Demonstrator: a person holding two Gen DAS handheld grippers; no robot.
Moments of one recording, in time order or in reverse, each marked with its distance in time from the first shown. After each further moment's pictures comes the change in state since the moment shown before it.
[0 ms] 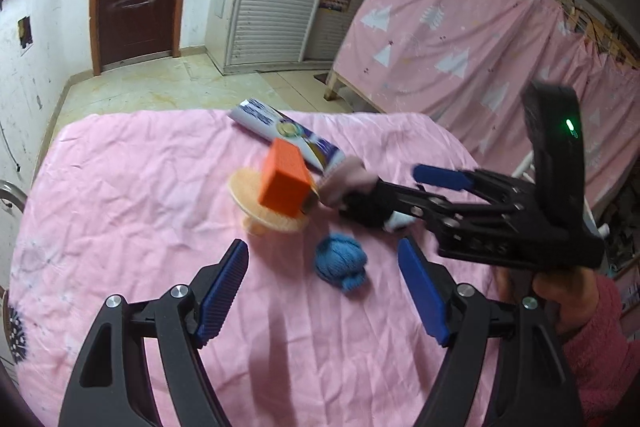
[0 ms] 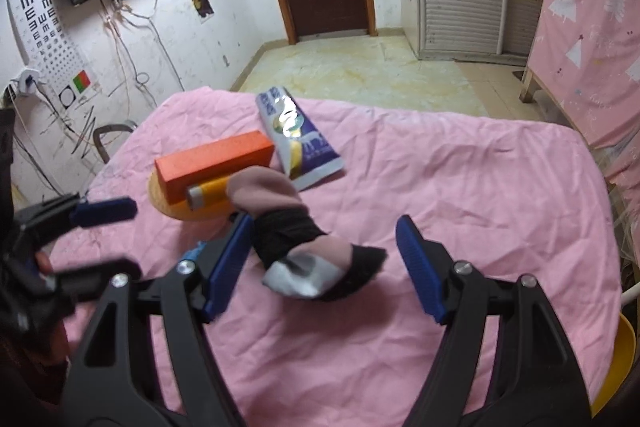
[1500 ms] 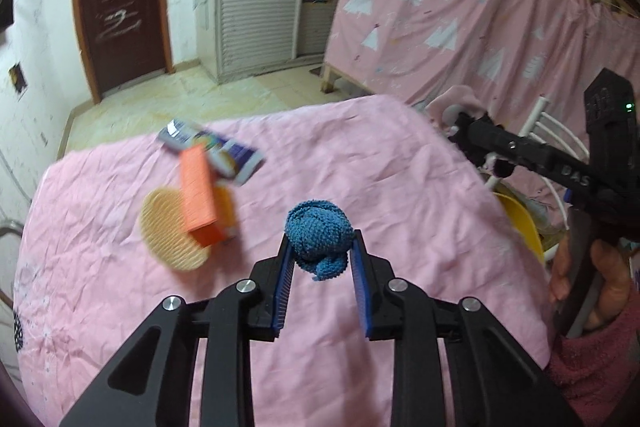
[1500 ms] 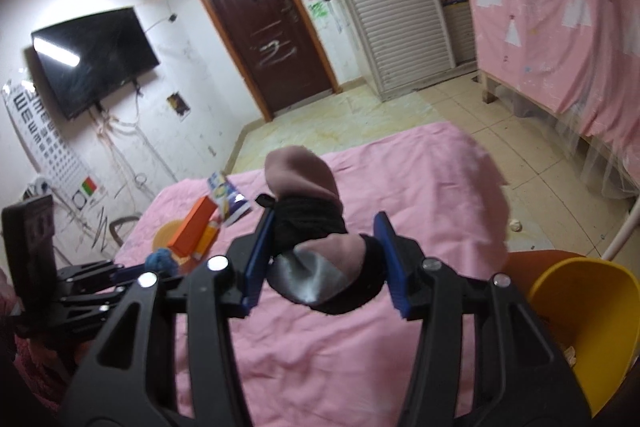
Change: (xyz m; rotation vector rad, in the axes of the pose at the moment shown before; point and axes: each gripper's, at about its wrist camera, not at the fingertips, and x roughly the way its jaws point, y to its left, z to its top) left arm 0.013 -0.119 0.006 0.128 0.016 0.080; right arm -0.123 -0.127 -0.056 0.286 -0.275 0.015
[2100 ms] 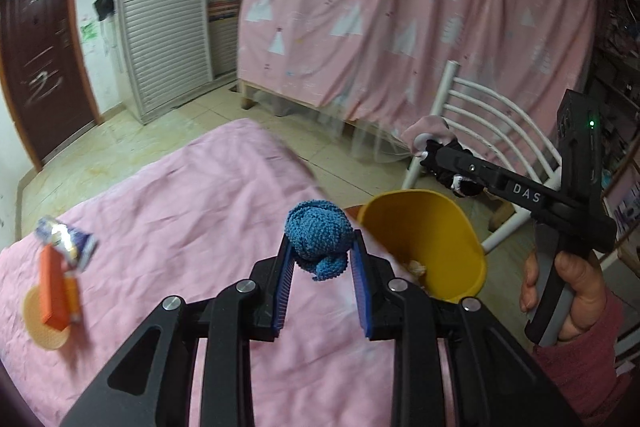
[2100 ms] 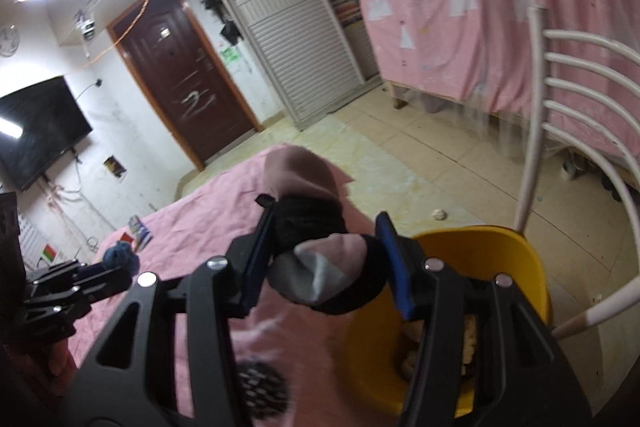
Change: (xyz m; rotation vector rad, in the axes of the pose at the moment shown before) left arm 0.045 -0.160 0.026 0.234 0.000 -0.168; right arm -0.099 -0.135 -0.034 0.209 -0.124 -0.225
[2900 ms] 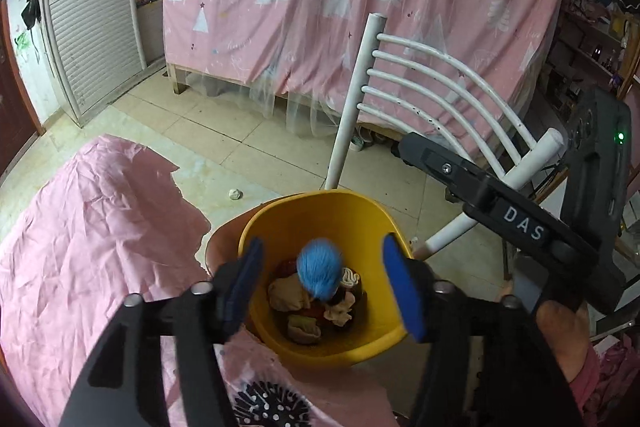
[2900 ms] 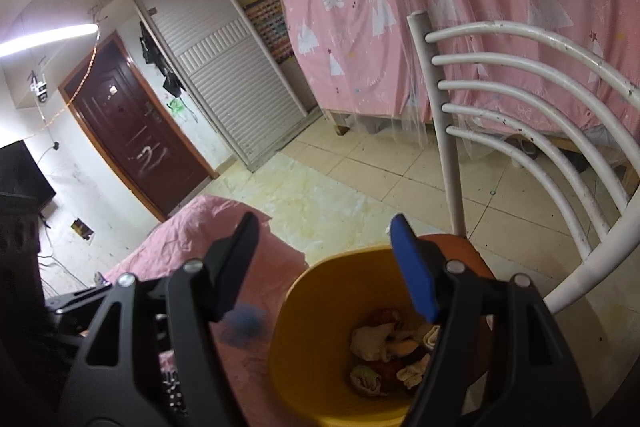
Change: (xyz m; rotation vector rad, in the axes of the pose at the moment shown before) left arm 0.092 -0.112 0.038 0.094 0.118 -0.158; right arm -0.034 -0.083 0.005 0.163 -0.129 -0.144
